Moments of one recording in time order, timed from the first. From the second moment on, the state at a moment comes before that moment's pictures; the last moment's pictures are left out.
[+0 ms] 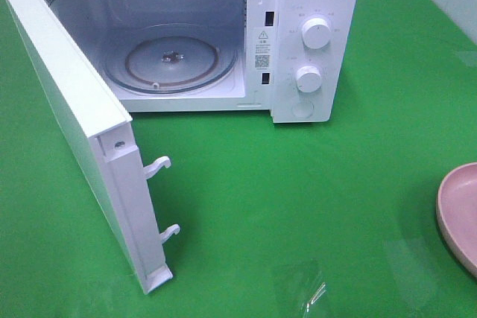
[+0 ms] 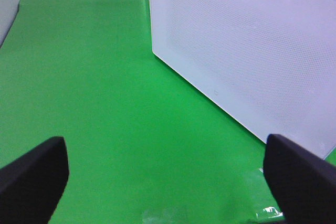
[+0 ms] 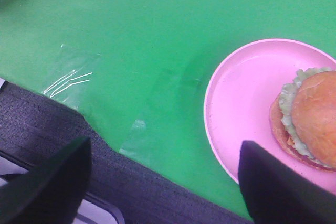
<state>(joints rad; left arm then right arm) 0.00 0.00 -0.52 -0.15 1.07 0.12 0.62 0.40 -0.61 -0.20 1.13 0.22</state>
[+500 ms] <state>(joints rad) 0.00 0.00 -0.52 -0.15 1.07 0.12 0.41 0.20 -0.54 -0.19 1.07 0.22</state>
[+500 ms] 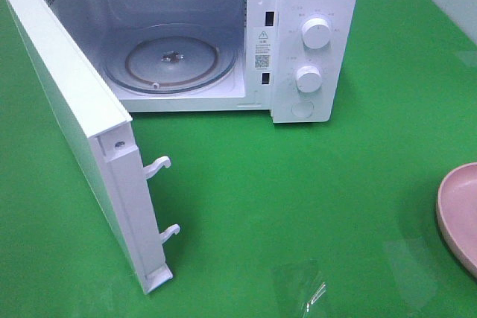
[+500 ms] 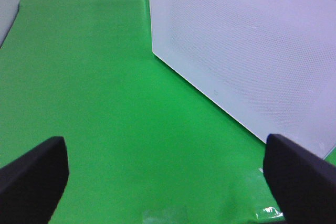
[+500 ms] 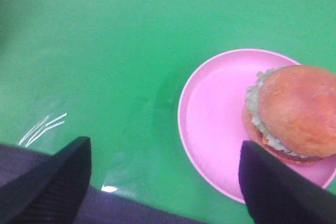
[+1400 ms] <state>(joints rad) 0.00 0.00 -0.52 -0.15 1.07 0.12 0.07 0.00 -0.50 -0.15 0.97 0.17</state>
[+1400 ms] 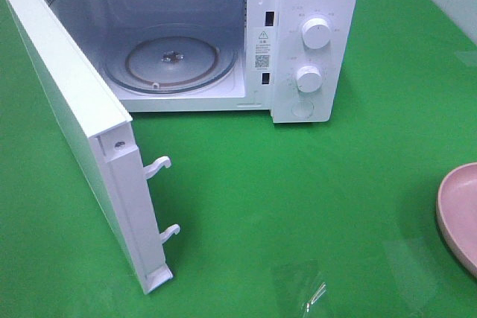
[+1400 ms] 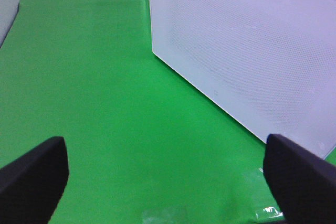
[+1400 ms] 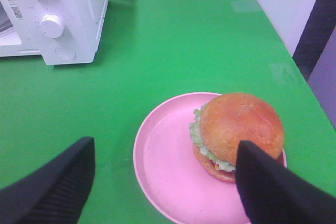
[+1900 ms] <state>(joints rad) 0.00 0.00 -0.52 -0.15 1.07 0.12 0.07 0.00 -0.50 -0.15 0.97 0.17</state>
